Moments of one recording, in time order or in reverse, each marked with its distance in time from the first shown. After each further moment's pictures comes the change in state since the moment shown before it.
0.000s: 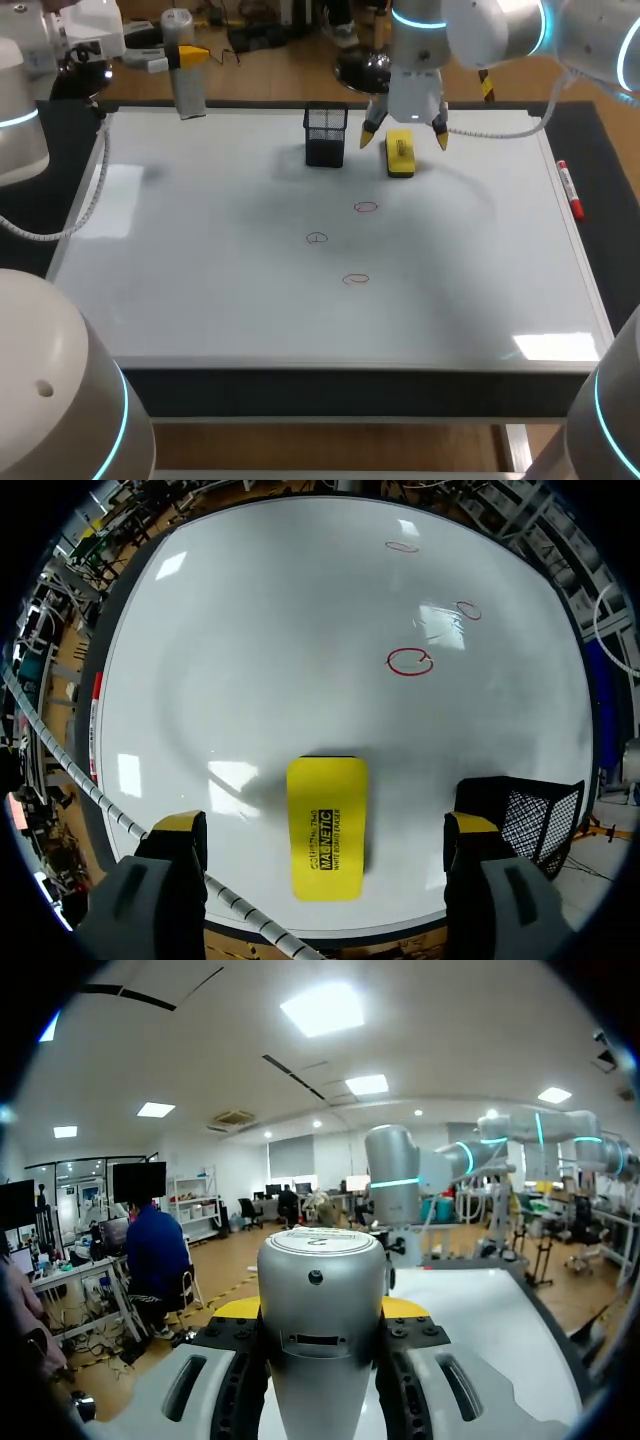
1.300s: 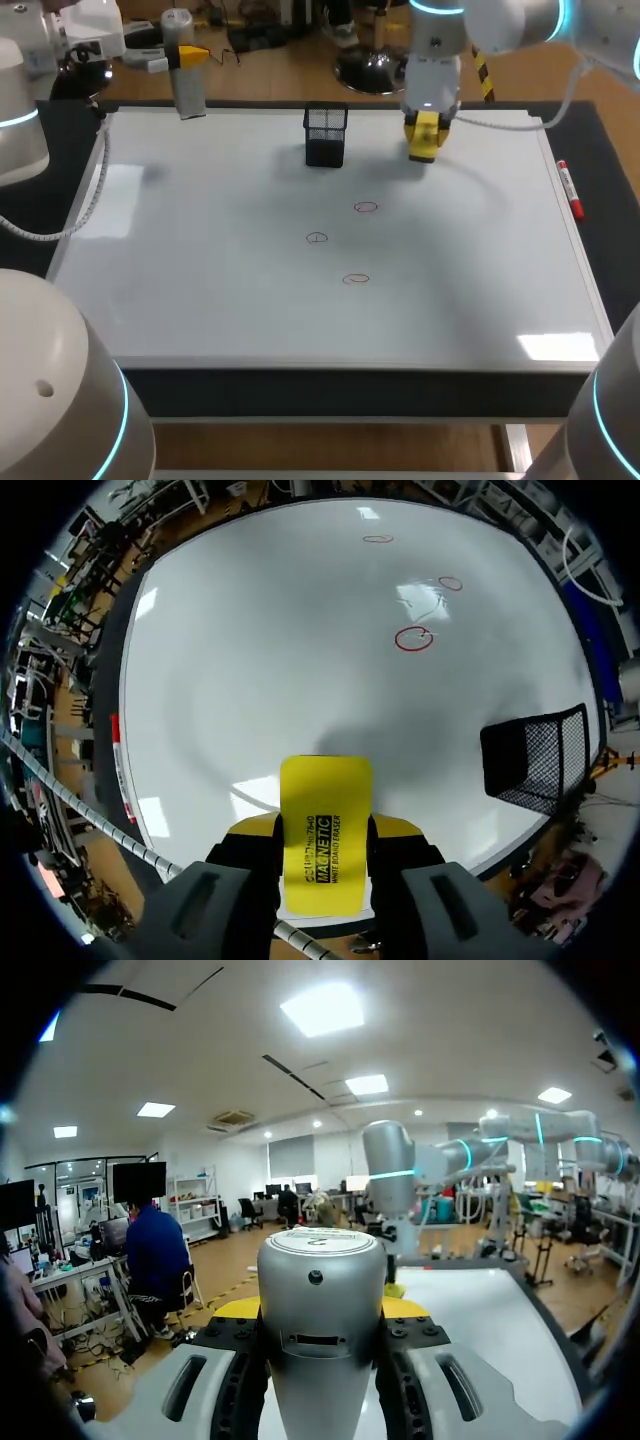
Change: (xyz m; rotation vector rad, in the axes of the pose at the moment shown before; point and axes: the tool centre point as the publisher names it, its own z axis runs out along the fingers) left arm 0.000 0.000 0.000 0.000 0.000 0.000; right arm 0.047 -0.006 -0.022 0.002 0.022 0.257
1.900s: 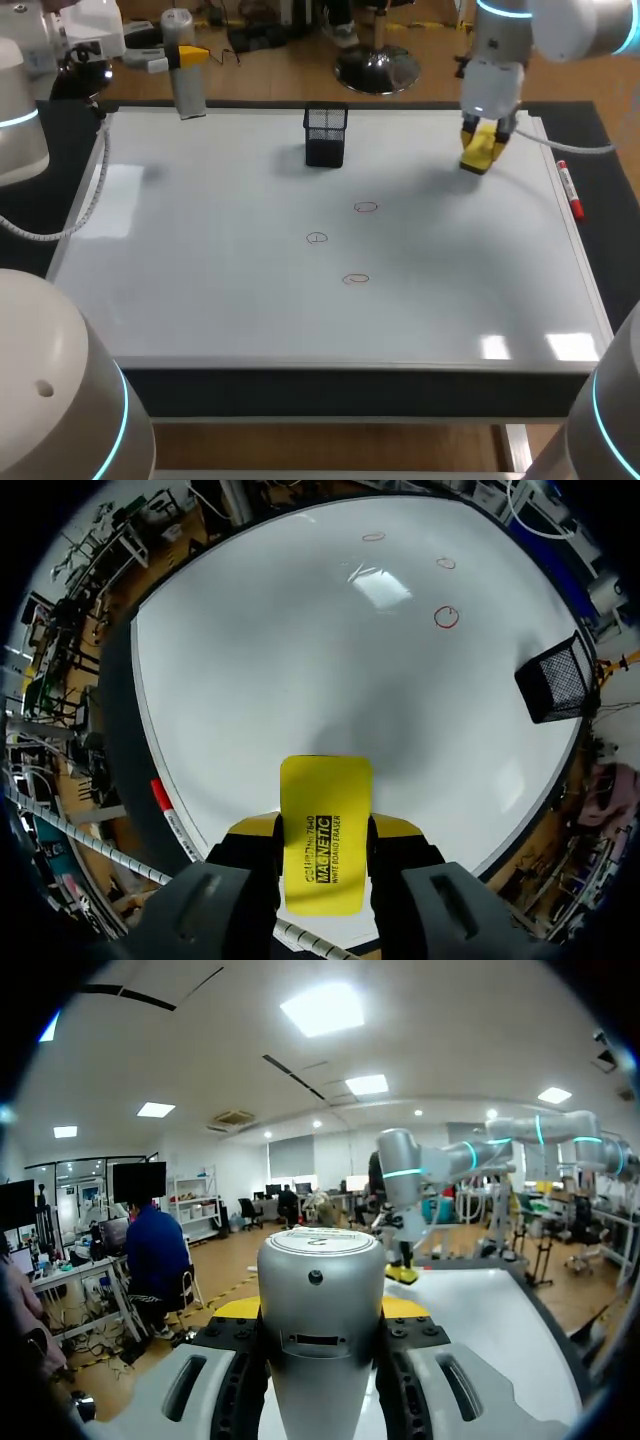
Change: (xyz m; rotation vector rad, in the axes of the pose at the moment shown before) left arm 0.000 0.000 0.000 0.000 0.000 0.000; right arm 0.104 0.008 0.004 -0.047 -0.016 0.307
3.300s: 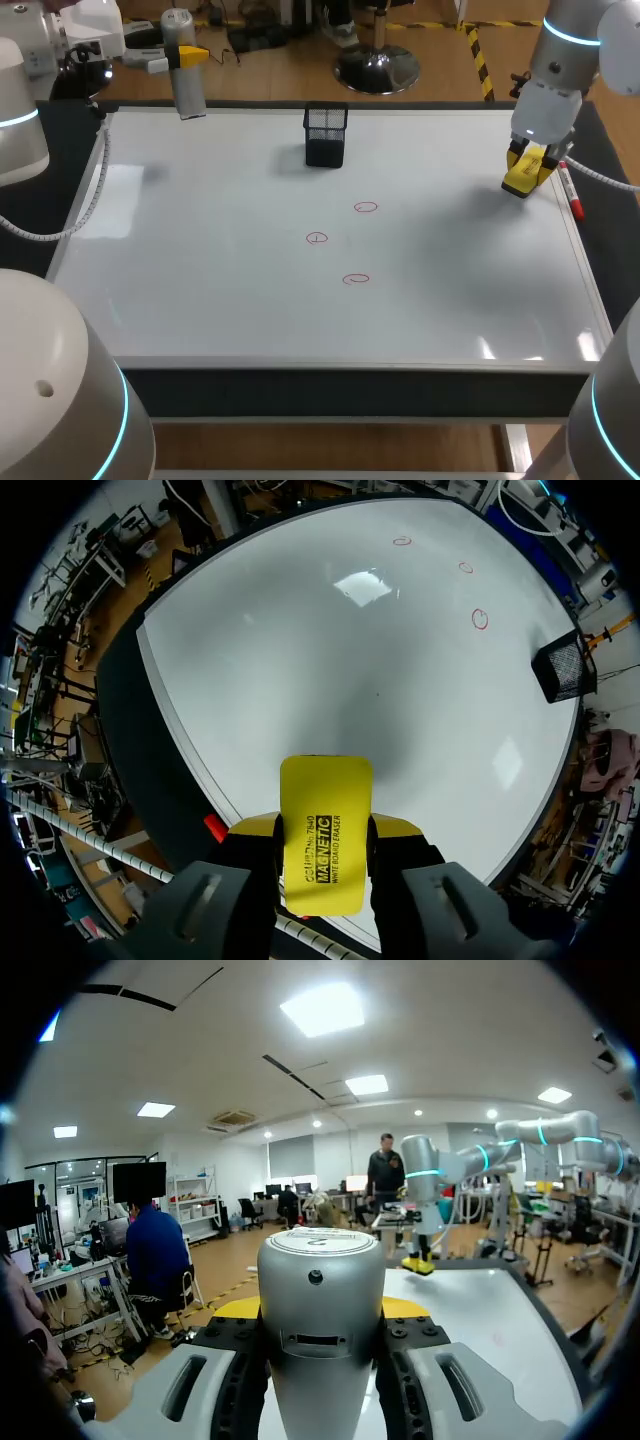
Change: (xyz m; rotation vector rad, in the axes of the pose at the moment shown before) left arm 0.000 0.000 0.000 0.000 0.000 0.000; right arm 0.081 0.007 0.008 -0.015 -0.060 0.105
